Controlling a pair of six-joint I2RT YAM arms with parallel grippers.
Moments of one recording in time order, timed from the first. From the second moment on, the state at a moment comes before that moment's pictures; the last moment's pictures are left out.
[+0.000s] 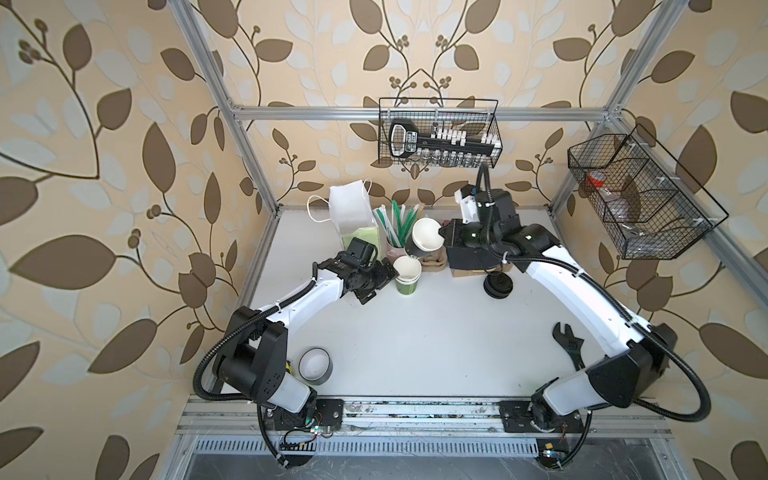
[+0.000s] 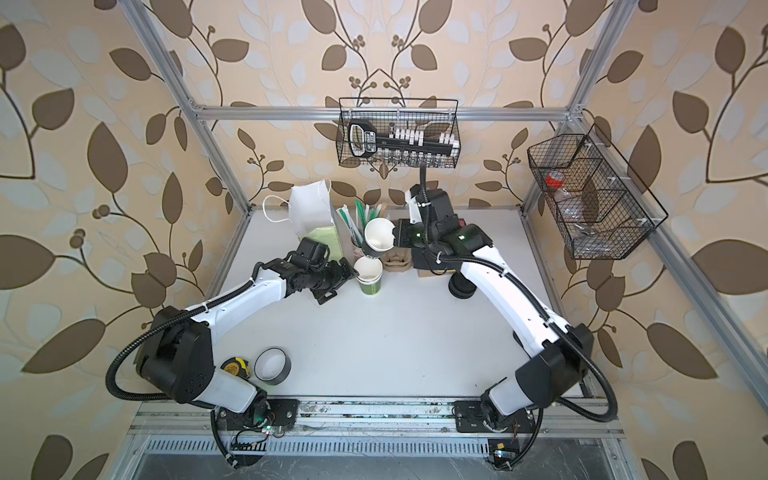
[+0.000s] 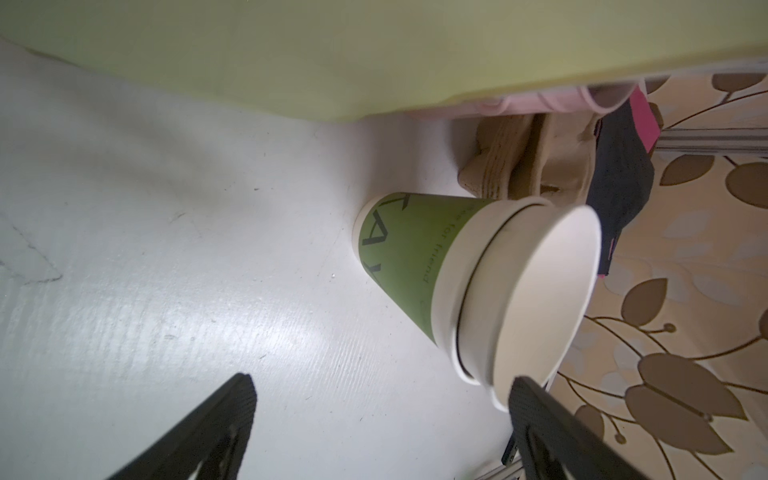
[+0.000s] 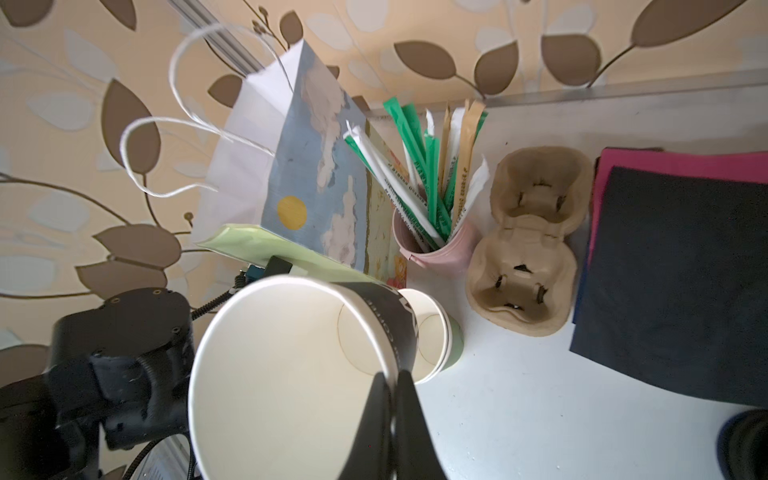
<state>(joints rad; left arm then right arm) -0.43 1.50 1.05 -0.49 0.26 -1.04 0.49 1.46 1.56 -0.66 -0.12 0.47</state>
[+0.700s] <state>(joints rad) -0.46 1.31 1.18 -0.60 0.24 -1.01 0.50 0.91 0.74 -0.68 0.08 0.50</state>
